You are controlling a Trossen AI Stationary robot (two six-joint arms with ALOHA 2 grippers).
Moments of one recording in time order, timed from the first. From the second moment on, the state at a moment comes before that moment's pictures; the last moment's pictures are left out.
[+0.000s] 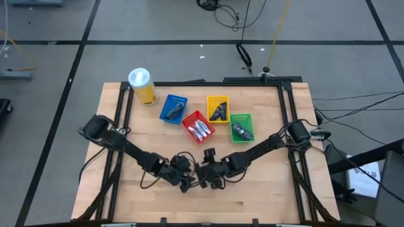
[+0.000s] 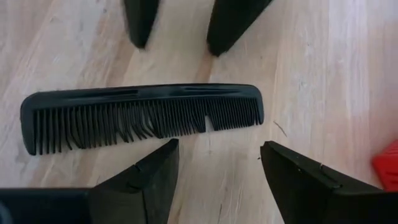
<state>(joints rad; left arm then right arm) -0.49 1.82 0.80 0.21 -0.31 -0.97 0.36 2.05 1.27 -0.21 0.34 -0.05</state>
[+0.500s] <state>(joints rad) -0.40 1.91 0.81 0.47 -0.20 -0.96 0.41 2.05 1.27 -0.20 0.24 -0.09</state>
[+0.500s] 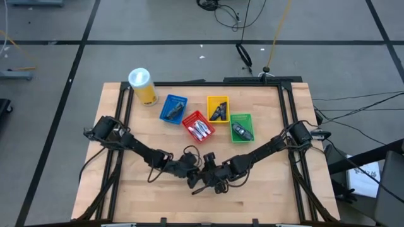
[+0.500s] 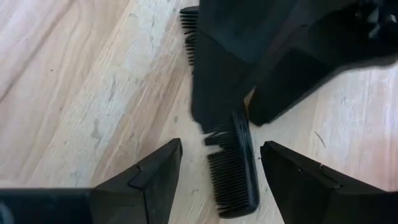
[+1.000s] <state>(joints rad) -0.32 1.91 0.82 0.45 0.11 -0.87 0.37 2.05 1.27 -0.18 0.22 -0.03</state>
